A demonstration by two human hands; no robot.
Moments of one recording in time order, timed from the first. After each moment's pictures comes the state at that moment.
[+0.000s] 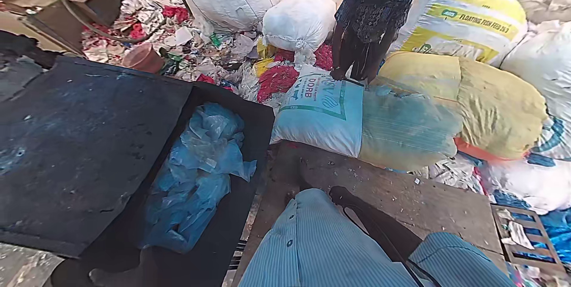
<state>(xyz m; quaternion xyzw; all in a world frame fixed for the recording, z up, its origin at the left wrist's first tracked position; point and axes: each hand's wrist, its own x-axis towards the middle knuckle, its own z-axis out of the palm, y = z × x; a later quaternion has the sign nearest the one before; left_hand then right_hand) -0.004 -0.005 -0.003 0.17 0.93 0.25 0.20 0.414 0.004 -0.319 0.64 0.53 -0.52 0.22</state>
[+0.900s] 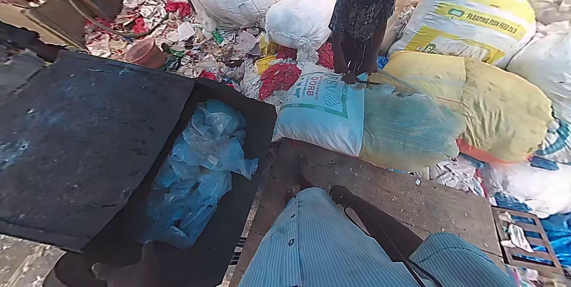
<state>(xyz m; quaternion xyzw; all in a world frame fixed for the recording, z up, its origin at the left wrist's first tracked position) -0.005 0.002 -0.005 0.16 0.94 0.24 0.18 0.411 0.007 -0.315 0.65 0.50 -0.53 0.21</state>
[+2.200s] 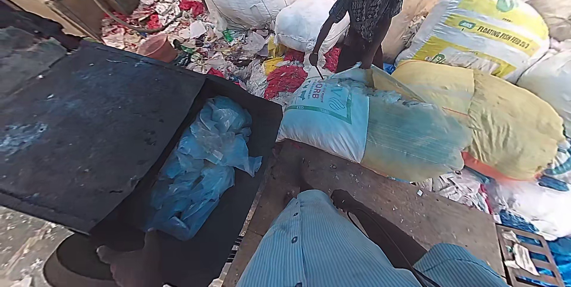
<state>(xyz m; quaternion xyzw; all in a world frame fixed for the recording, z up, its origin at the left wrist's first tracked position) -0.093 -0.026 -0.116 0.20 0.93 0.28 0.12 0.396 0.009 -0.245 0.63 0.51 -0.54 0.20</state>
